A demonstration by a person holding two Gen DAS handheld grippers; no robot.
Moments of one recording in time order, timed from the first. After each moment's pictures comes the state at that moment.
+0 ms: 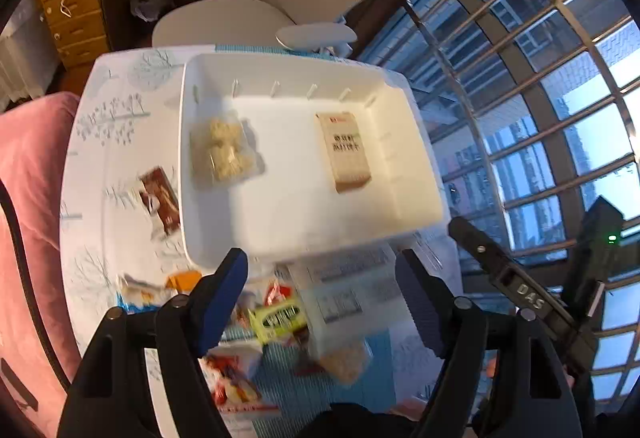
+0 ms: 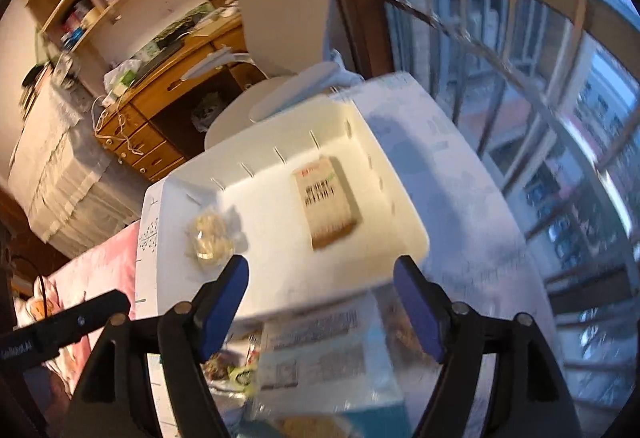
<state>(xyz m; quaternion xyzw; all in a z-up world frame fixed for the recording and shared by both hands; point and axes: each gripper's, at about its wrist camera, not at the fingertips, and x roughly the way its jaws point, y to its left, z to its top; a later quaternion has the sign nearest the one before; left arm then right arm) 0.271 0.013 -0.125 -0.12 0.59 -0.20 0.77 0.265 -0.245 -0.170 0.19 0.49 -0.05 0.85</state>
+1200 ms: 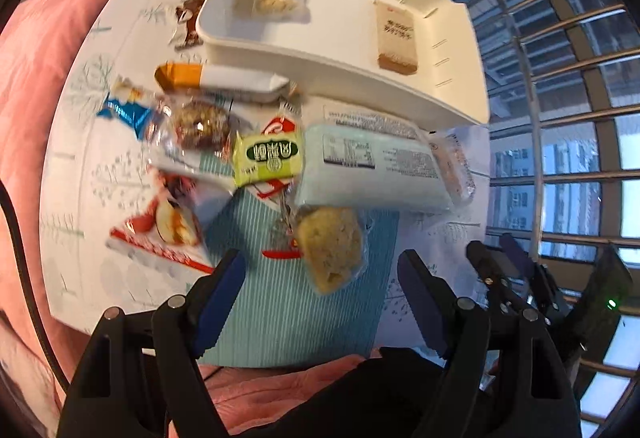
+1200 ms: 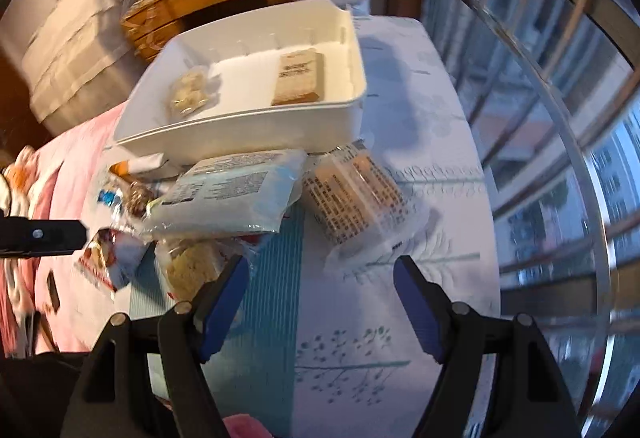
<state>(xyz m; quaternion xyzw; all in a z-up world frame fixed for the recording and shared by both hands) 0.157 -0.025 -0.189 -0.18 0.68 -0.06 0.71 0.170 -0.280 -0.222 0.02 0.54 0.06 0.84</state>
